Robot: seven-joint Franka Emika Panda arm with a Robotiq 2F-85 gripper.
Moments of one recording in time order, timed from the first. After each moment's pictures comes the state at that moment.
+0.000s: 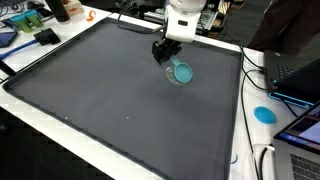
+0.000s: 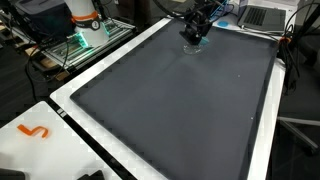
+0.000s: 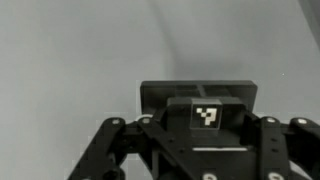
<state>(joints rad) 0.17 0.42 0.21 -1.87 -0.29 1.98 -0.62</state>
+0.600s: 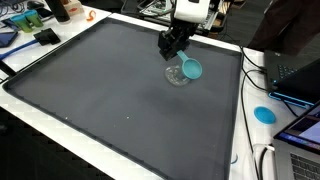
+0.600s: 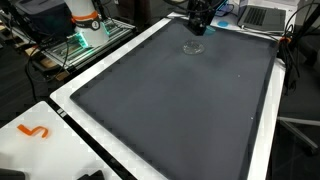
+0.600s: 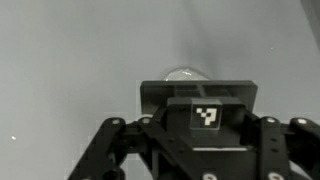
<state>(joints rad) 0.17 0.33 0.23 -1.92 -0.24 2.05 -0.59</state>
